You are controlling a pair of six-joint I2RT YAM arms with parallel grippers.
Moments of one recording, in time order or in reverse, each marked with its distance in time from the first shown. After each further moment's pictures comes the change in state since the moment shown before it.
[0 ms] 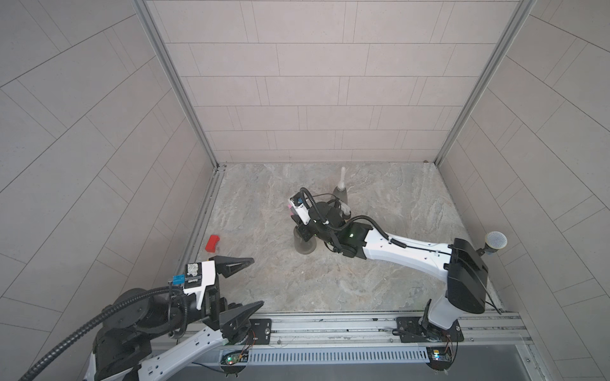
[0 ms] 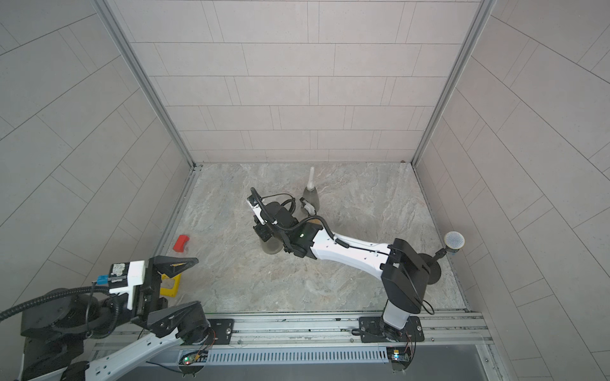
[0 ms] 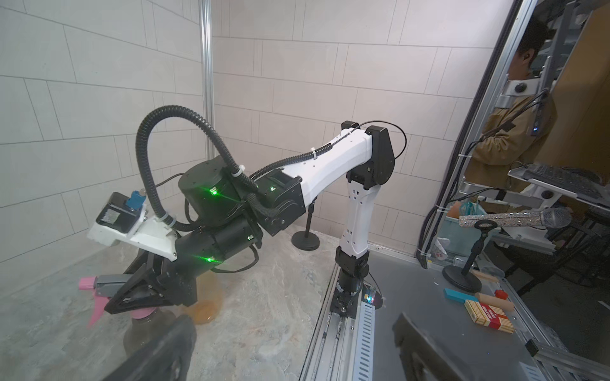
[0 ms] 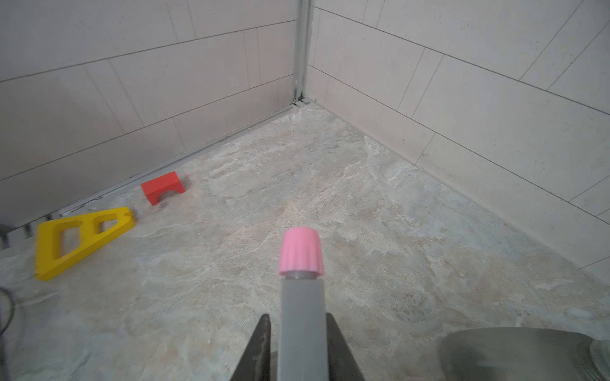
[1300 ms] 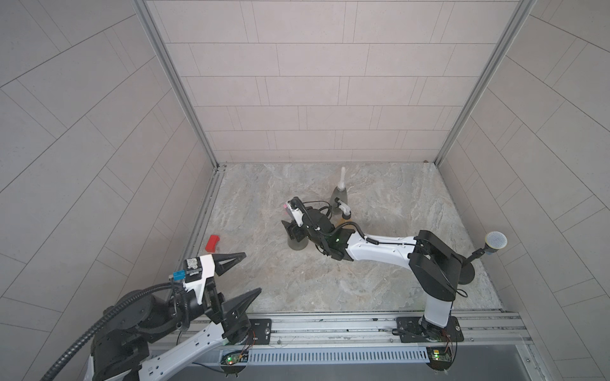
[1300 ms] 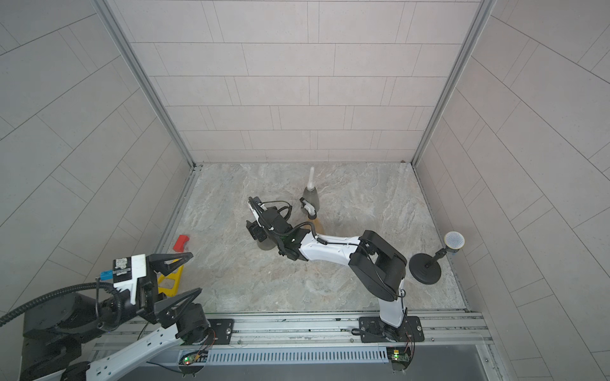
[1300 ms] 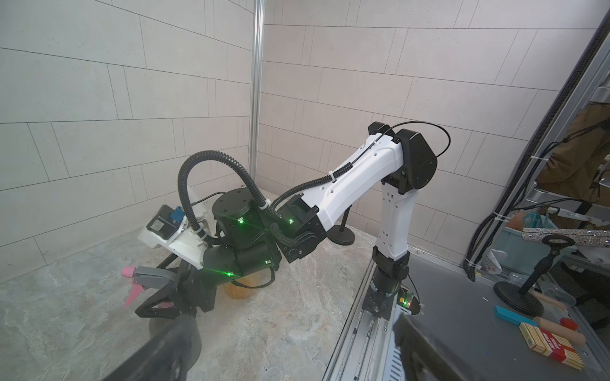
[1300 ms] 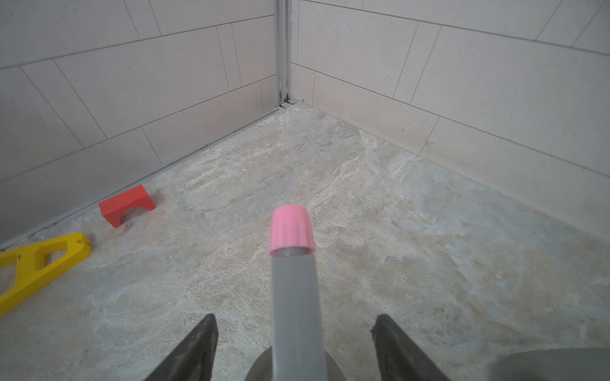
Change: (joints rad) left arm 0.000 -0.022 0.000 -0.059 -0.163 -0.011; right arm -0.010 0.146 -0.049 0.237 0.020 0.058
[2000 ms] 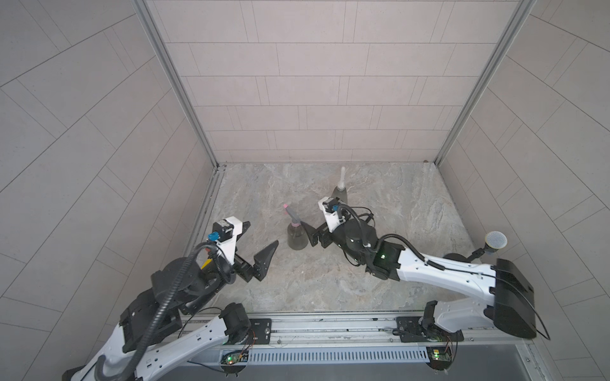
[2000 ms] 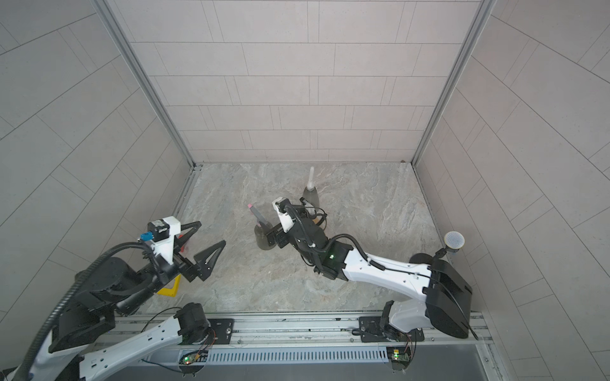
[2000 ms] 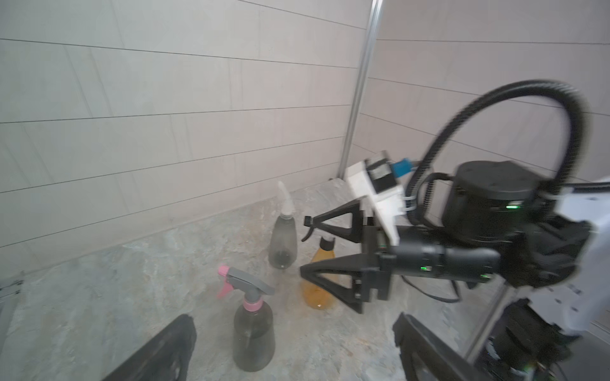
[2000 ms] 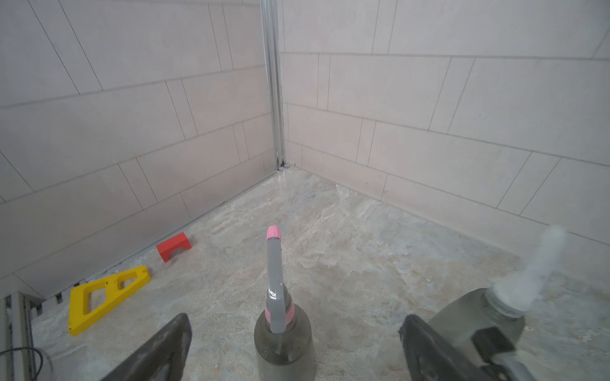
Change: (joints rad) left arm 0.000 0.305 -0.005 0.182 -0.457 0.028; right arm 0.048 -0.579 -0.340 0.011 0.078 0.012
